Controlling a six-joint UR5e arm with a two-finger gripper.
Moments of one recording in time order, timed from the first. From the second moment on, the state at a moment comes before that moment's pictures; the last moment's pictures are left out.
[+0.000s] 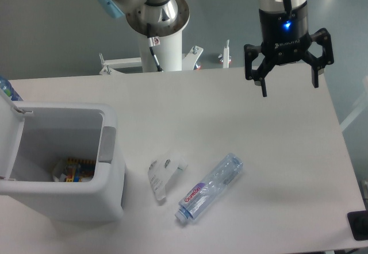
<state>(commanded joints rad) 2.65 -1.69 -1.43 -1.07 1.49 0.66</state>
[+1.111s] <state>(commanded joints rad) 2.60 -1.66 -1.69 -0.94 1.46 0.59</state>
